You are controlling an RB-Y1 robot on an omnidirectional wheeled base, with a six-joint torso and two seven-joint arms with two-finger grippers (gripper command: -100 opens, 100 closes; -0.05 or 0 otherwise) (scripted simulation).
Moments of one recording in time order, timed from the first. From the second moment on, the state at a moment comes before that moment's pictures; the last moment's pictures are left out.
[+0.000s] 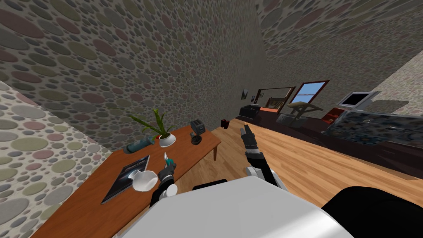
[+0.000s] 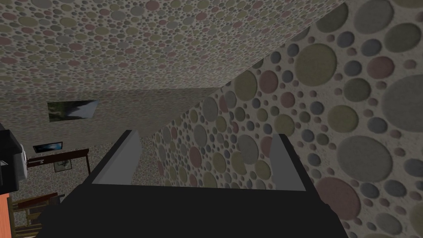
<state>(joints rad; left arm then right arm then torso) 0.26 0.03 0.11 -1.28 0.88 -0.43 0.81 0.55 -0.05 -0.04 -2.24 0.04 -0.50 0.11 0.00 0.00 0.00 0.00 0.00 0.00</state>
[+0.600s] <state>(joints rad) 0.23 0.14 0.14 -1.28 0.95 -0.36 0.78 0.55 -0.05 -0.04 -2.24 0.04 -0.50 0.11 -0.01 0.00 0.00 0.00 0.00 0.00</state>
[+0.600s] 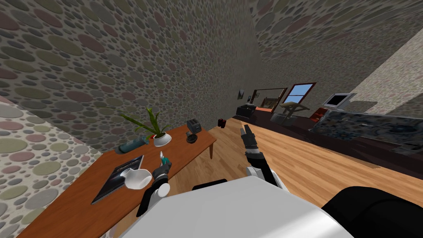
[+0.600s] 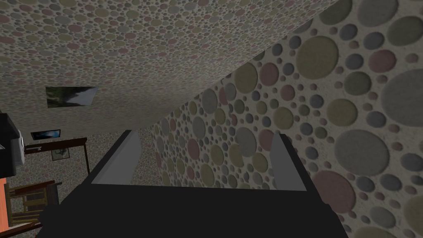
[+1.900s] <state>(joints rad) 0.12 0.13 0.26 -1.26 1.12 -0.15 0.72 0.55 -0.05 -0.04 -2.24 0.04 -0.50 0.11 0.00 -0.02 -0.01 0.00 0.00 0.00</state>
